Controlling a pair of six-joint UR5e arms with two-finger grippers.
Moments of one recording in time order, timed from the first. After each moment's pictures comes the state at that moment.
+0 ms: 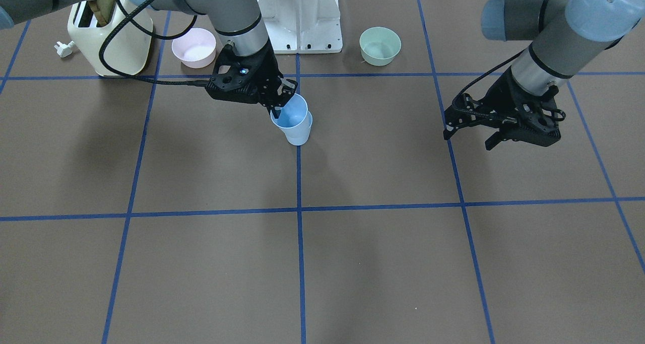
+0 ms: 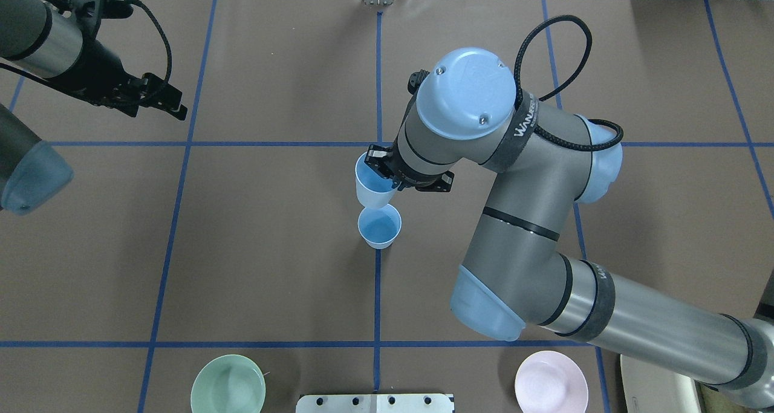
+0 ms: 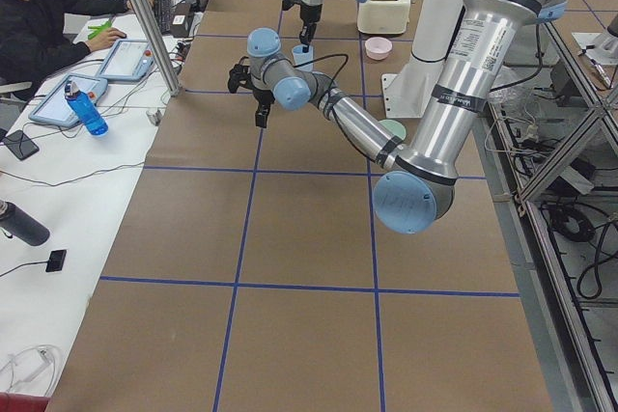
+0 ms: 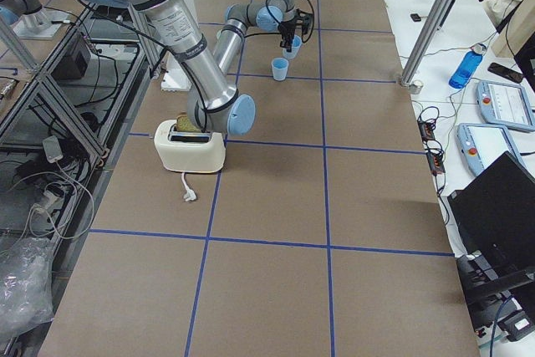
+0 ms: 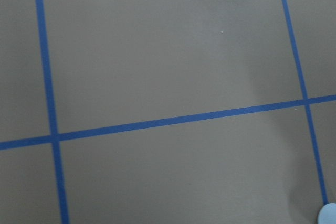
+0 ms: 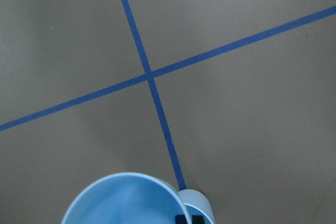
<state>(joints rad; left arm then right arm) -1.01 -1.92 -1.84 -1.76 -2.27 -0.76 0.54 -0.84 1.82 -1.65 1.86 1.53</state>
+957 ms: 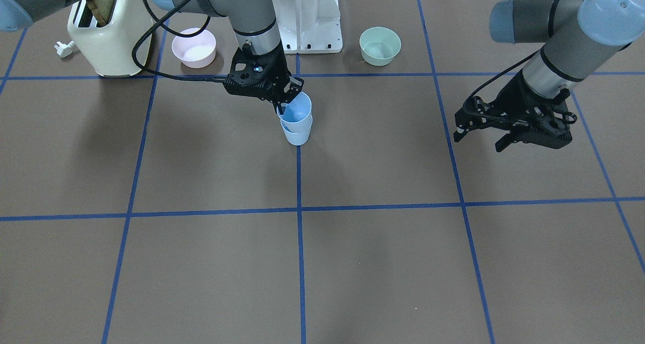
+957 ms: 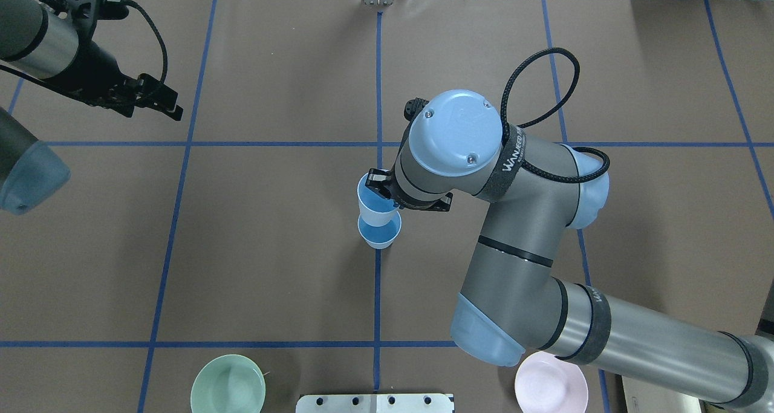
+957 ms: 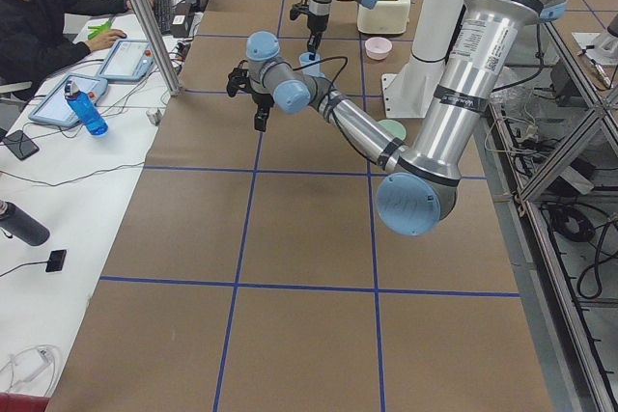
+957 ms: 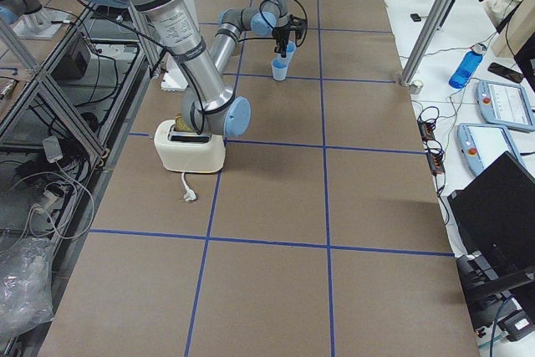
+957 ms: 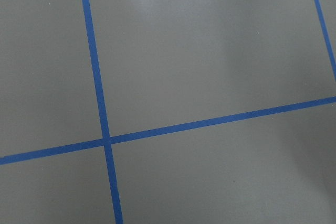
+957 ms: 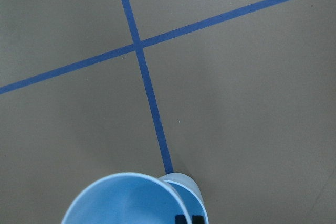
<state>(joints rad) -1.01 -1.91 -1.83 -1.76 -2.27 -0.75 0.50 -0.87 1.82 -1.64 1.81 1.53</state>
